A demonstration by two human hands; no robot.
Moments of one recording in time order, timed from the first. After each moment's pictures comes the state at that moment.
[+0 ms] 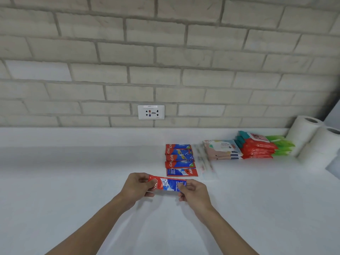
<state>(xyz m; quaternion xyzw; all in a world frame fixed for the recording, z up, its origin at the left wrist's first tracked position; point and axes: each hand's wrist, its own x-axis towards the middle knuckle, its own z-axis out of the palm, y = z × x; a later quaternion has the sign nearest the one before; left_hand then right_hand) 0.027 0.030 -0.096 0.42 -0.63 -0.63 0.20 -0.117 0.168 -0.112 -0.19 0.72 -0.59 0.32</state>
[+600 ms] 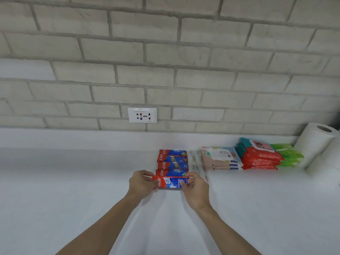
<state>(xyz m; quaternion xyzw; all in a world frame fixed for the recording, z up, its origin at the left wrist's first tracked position) -0.065 0.015 -0.113 0.52 -0.64 -0.52 0.23 -0.205 0.139 -0.125 -0.30 0.79 -0.51 0.19</state>
